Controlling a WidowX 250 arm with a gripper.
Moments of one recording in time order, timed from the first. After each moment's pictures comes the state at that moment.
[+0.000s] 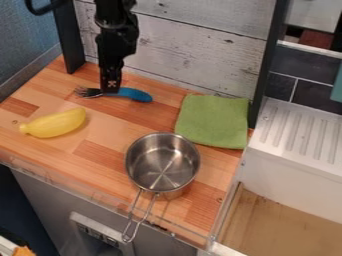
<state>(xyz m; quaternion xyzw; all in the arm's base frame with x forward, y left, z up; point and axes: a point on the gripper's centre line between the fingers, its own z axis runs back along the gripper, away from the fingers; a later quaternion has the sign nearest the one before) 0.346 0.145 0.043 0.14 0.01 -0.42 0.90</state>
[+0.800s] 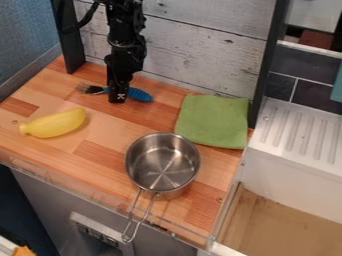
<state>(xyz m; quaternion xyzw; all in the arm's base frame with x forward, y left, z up) 0.366 0.153 0.002 0.12 0.03 -0.41 0.90</state>
